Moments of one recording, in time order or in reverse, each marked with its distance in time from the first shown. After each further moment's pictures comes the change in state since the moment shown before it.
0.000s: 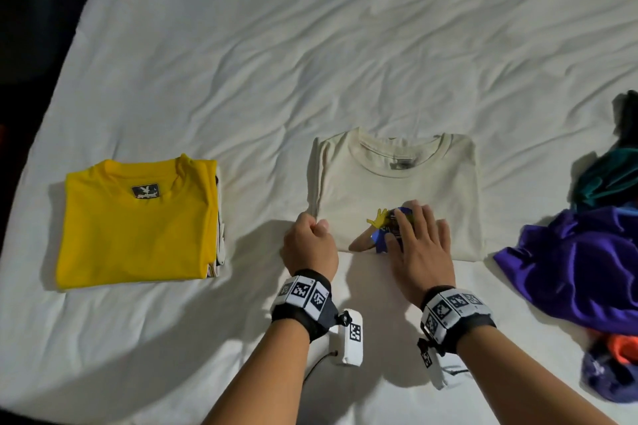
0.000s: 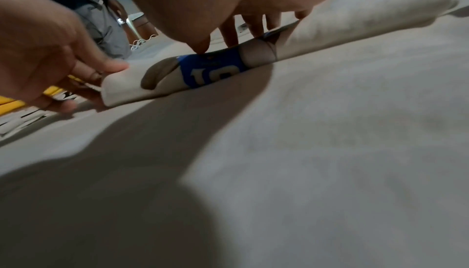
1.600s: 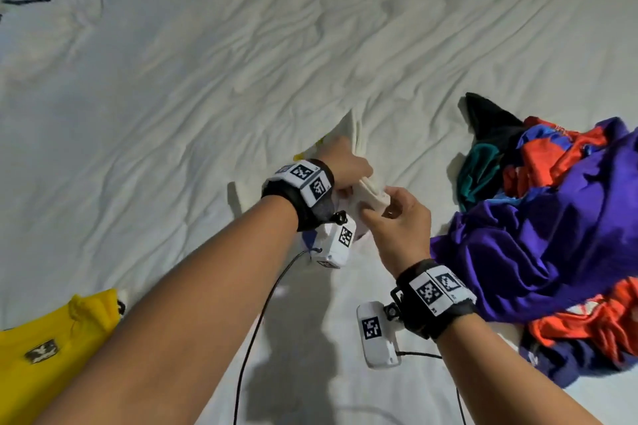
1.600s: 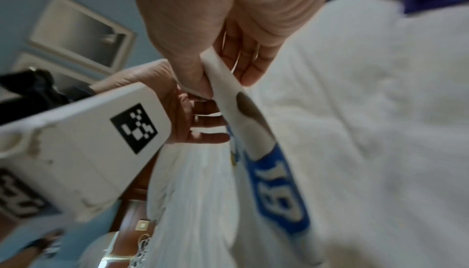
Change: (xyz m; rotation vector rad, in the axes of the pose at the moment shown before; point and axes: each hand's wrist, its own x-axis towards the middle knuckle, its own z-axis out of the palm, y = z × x) left_hand -0.019 0.303 0.076 0.421 -0.737 0.599; right_hand 0.055 0.047 -0.135 1.189 0.583 0.501
